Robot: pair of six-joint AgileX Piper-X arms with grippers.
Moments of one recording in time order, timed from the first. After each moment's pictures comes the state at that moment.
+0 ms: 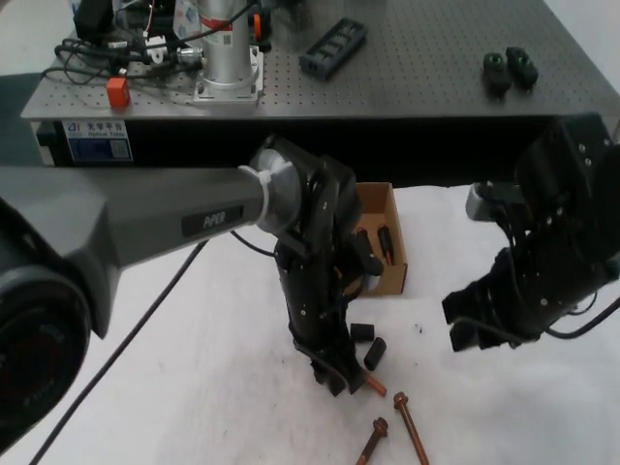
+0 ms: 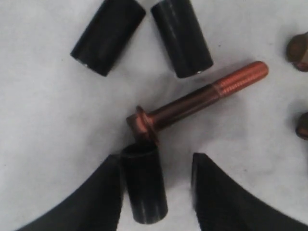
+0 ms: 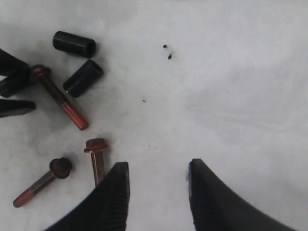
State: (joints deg) left arm -37.8 121.6 -89.7 55.6 12.7 22.0; right arm 6.9 83.3 -50.9 44.3 -10.8 1.4
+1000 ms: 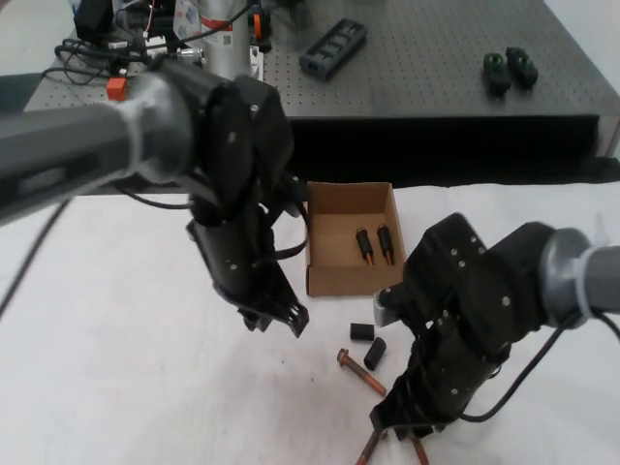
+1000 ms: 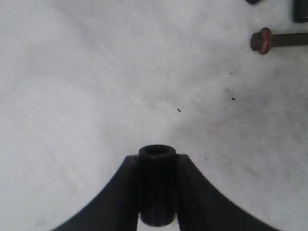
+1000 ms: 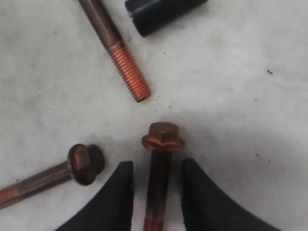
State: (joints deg) left arm -32.2 98.2 -74.6 55.0 0.6 8.6; right arm 21.4 96.9 -48.4 34.6 -3.0 2.7
